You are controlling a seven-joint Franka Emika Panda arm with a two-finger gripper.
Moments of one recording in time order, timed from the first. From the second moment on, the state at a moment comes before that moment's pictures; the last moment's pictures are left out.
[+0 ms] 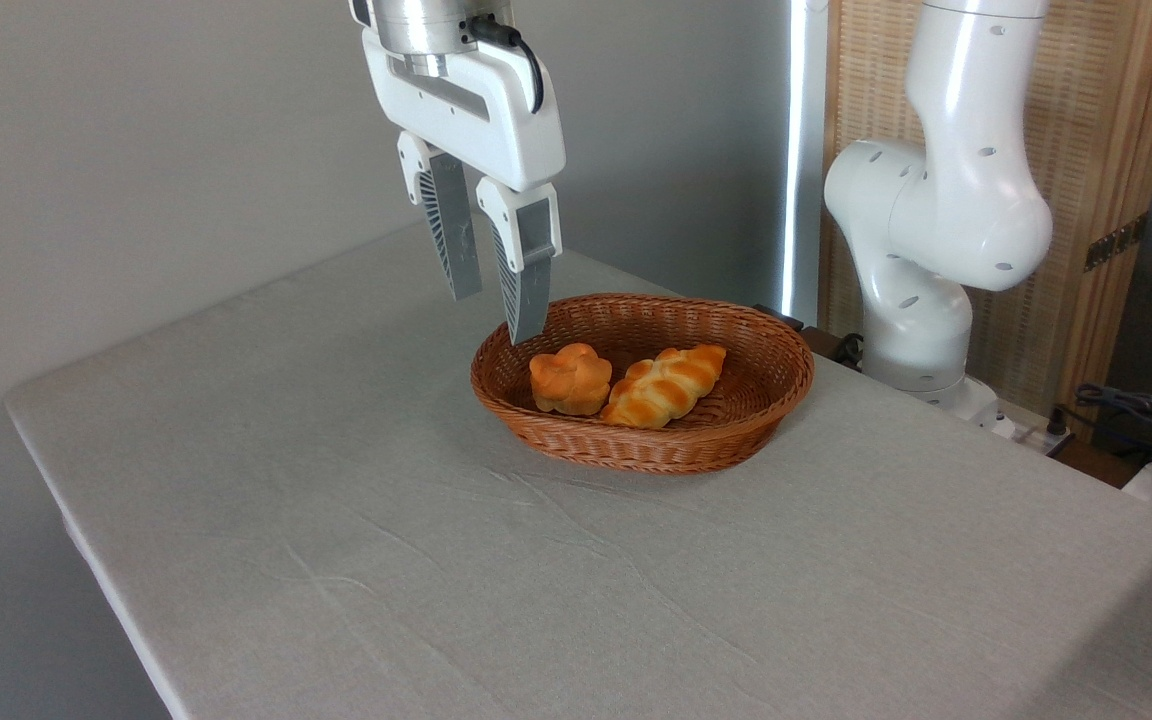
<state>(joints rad) -0.19 -0.20 0.08 -1.82 -0.03 1.64 0.75</state>
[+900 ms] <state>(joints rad) -0.05 -0.06 0.00 -1.63 -0.03 1.59 0.73</state>
